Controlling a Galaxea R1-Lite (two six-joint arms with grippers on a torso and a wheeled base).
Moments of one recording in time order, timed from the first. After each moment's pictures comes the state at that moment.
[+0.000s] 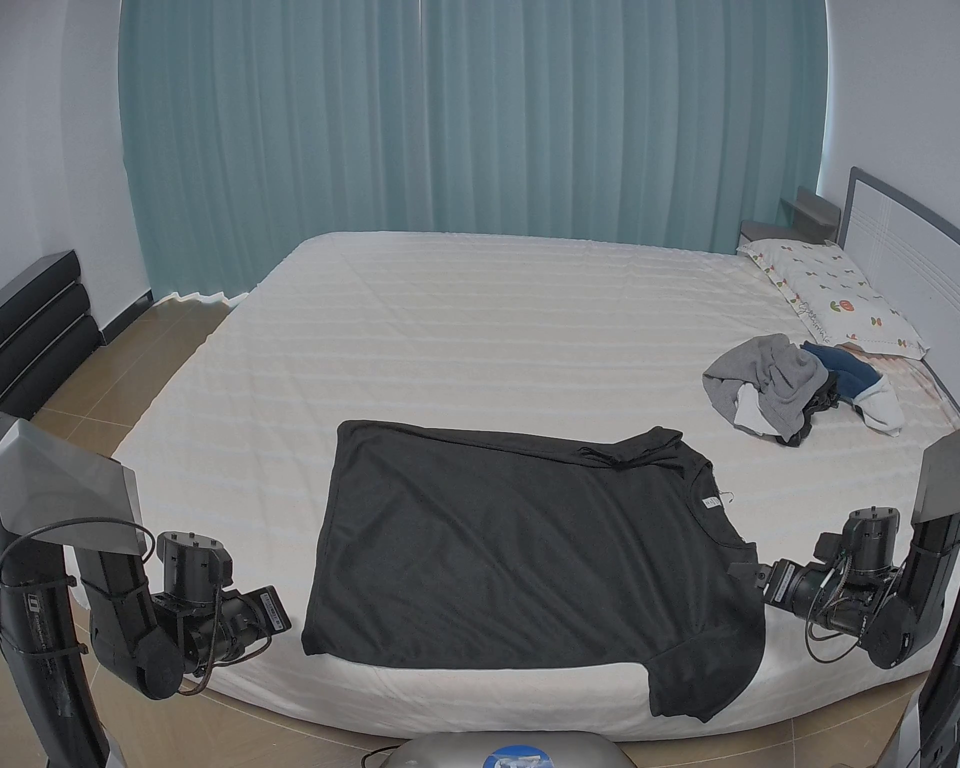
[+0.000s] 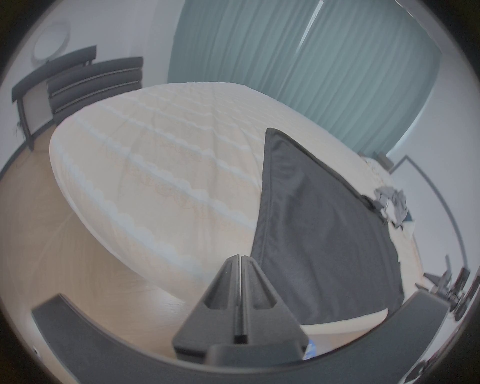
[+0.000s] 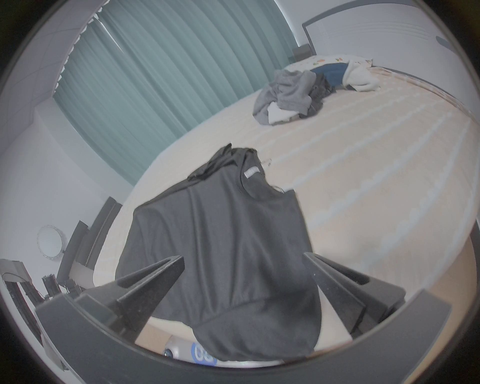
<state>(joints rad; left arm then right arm) -0.18 2.20 -0.22 -1.26 0.03 -0.58 0.04 2.13 -0.14 -1.41 0.16 0.49</state>
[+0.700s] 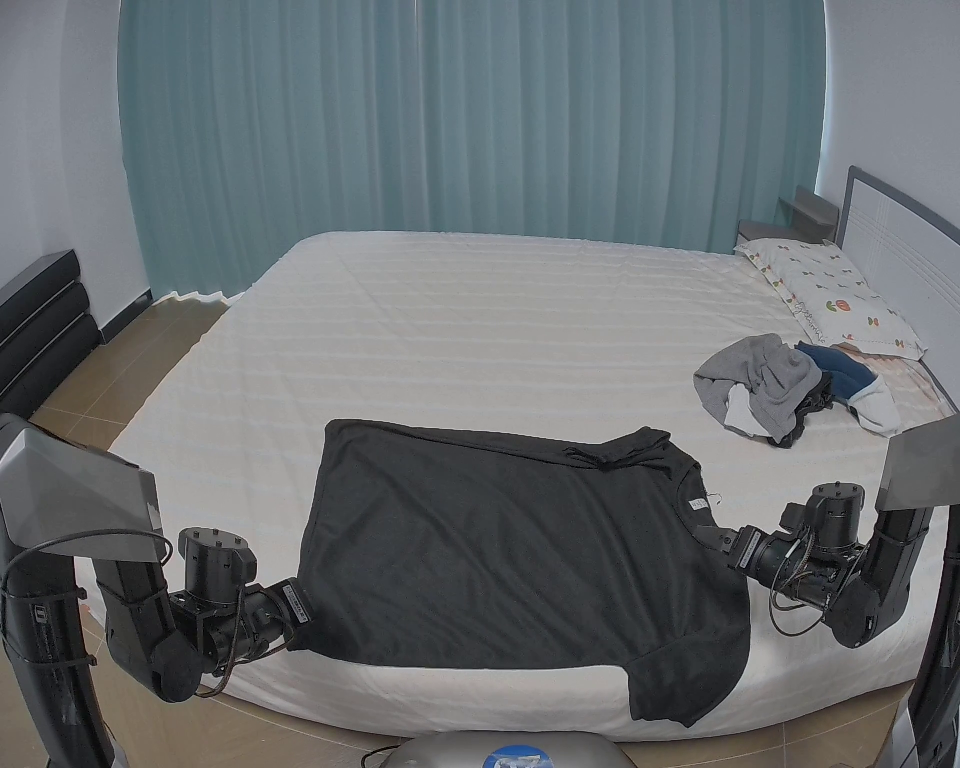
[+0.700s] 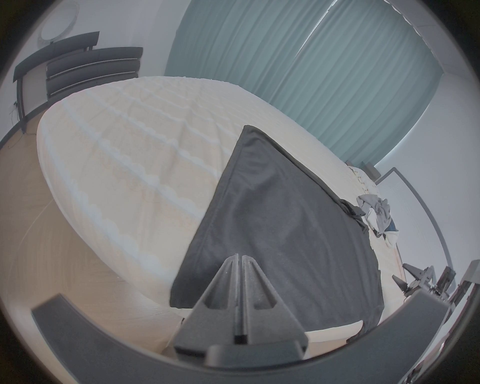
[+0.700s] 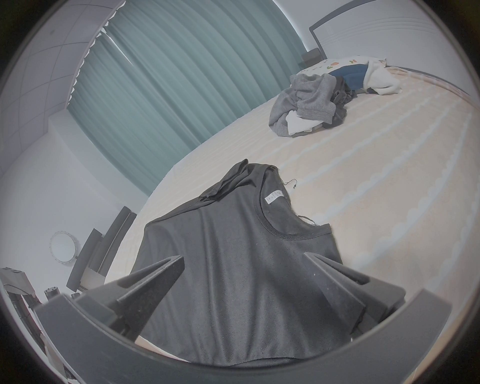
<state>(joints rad) -0.25 2.20 -0.26 -1.28 0.03 -0.67 0.12 2.22 -0.33 -1.41 0.15 0.56</state>
